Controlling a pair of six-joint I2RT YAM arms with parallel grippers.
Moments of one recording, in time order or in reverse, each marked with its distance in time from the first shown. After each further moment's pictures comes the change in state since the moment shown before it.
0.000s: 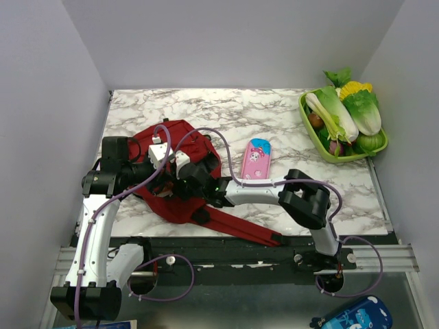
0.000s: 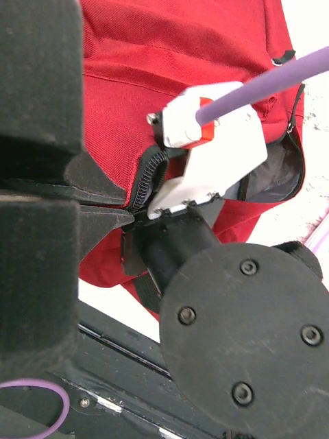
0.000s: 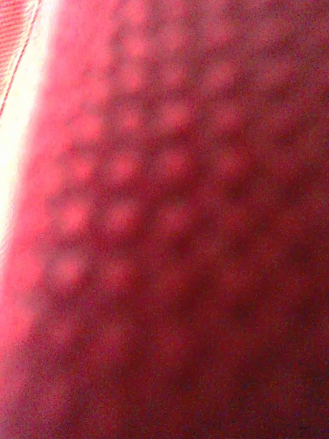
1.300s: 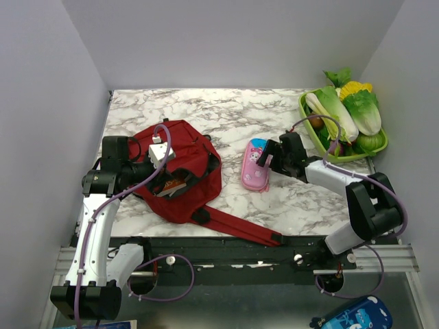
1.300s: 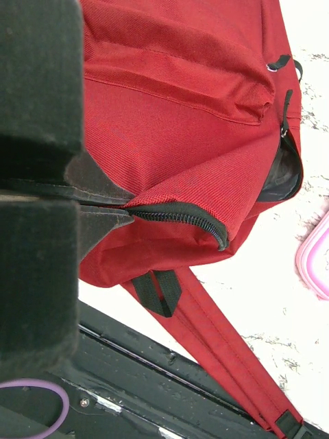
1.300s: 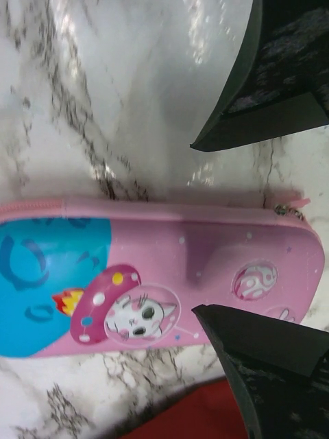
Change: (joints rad) left arm 0.000 0.005 0.003 0.001 0.002 0.007; right arm -0.764 -0.503 -0.557 -0.230 -0.063 0.283
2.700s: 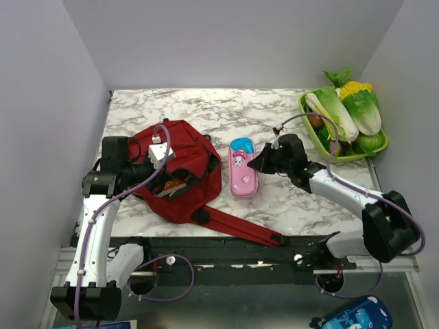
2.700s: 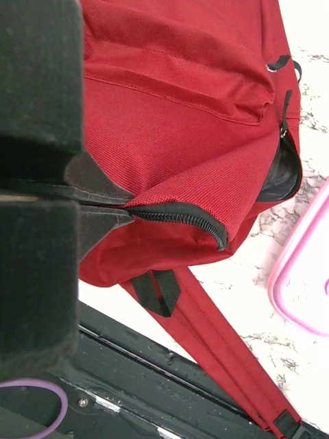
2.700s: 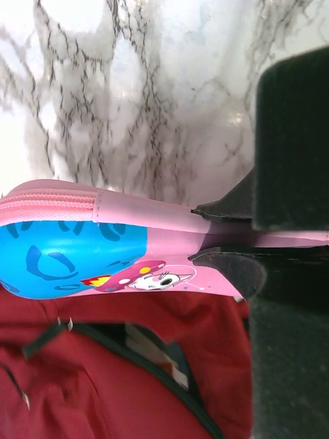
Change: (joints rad) left arm 0.000 -0.006 -0.006 0.004 0.001 -0.005; right arm 0.107 -0.109 -0.028 0.130 -0.229 -0.062
